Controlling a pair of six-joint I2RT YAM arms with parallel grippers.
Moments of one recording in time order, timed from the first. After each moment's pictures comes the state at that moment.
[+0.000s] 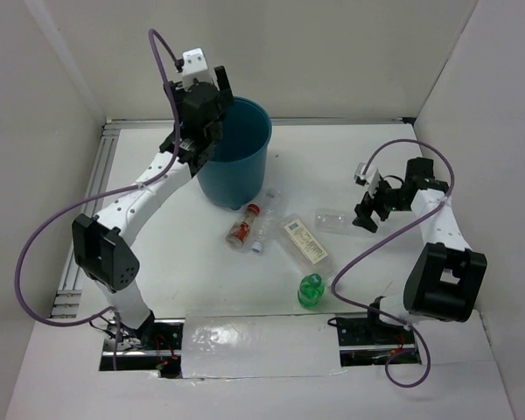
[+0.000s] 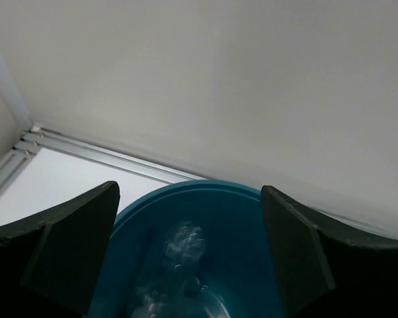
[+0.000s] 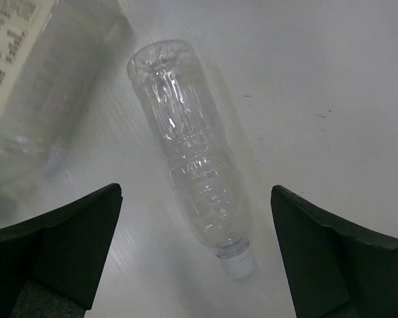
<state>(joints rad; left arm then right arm) -0.50 1.73 1.74 0.01 -0.79 -0.20 -0.26 1.39 1.04 -0.80 -0.79 -1.14</state>
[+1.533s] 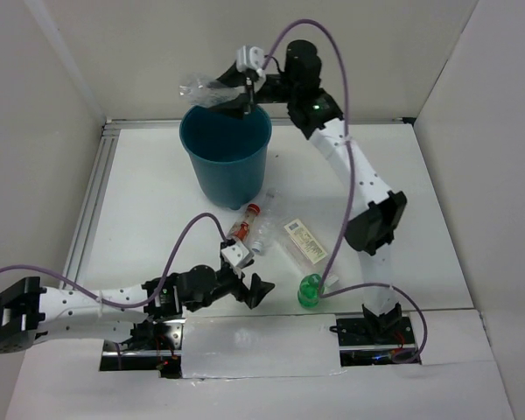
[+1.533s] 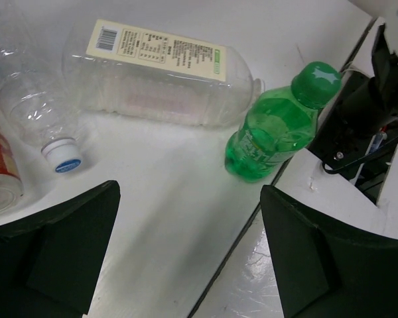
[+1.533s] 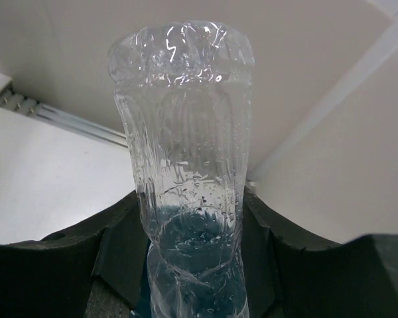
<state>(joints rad) -1.27 0.93 0.40 0.29 -0.32 -0.32 0.51 2.08 2.42 -0.21 -1.10 -0.43</state>
